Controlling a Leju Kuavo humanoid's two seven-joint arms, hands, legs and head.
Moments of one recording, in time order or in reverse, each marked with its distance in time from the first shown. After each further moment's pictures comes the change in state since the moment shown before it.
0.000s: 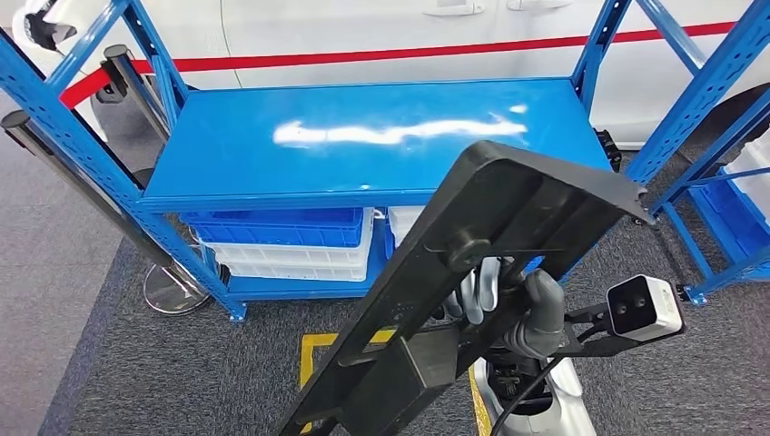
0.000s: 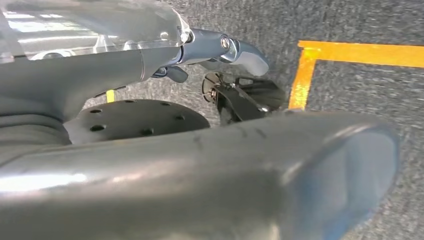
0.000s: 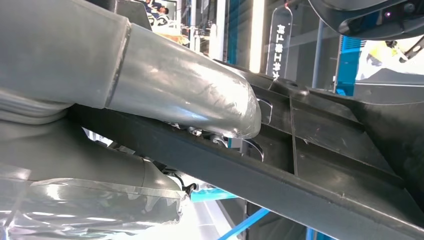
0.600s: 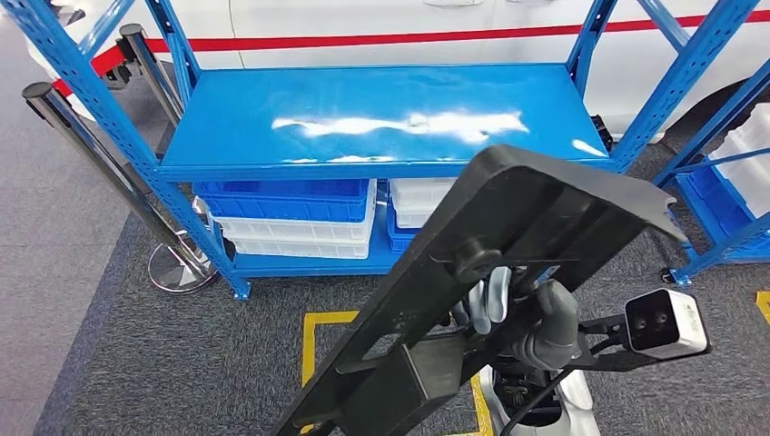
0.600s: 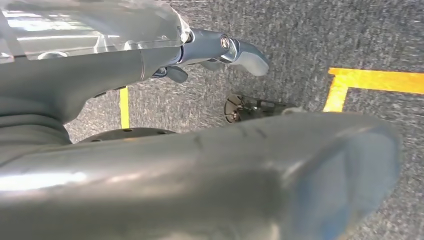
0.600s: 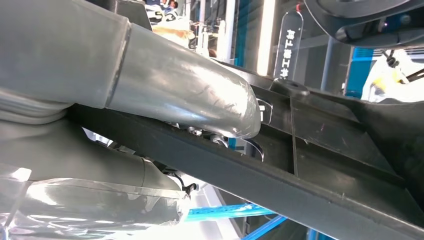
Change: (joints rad) left arm -0.006 0.007 -0.025 0.001 -0.014 -0.005 0.007; right arm 0.031 0.003 -0.006 -0.078 0.028 -0.038 0.017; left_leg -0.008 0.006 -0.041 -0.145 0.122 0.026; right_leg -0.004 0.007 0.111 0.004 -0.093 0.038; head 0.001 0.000
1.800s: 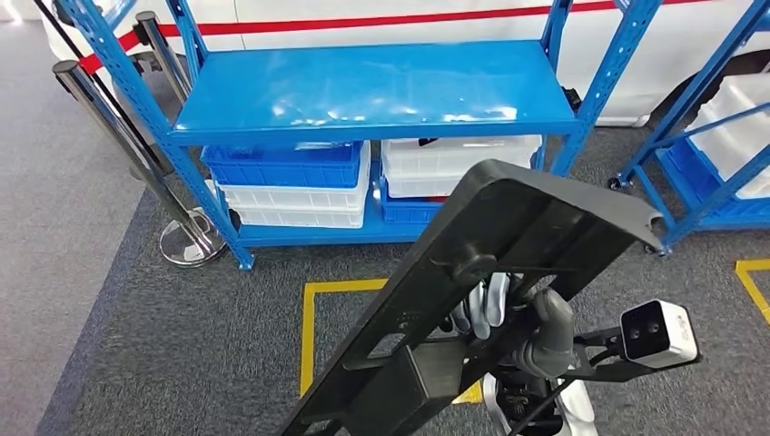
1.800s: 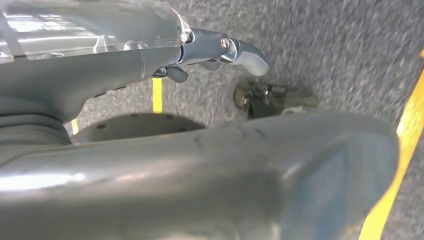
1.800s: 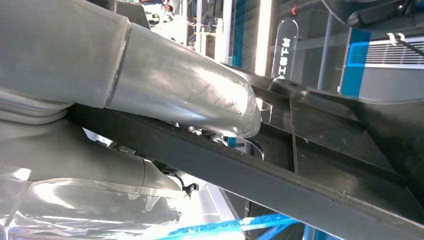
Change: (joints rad) left arm 0.006 -0.003 -0.013 0.004 0.009 -0.015 0.032; right arm 0.053 -0.001 -0.021 0.015 0.025 0.005 -0.018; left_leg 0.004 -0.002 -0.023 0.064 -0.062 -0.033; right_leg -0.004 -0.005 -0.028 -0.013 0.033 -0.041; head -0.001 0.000
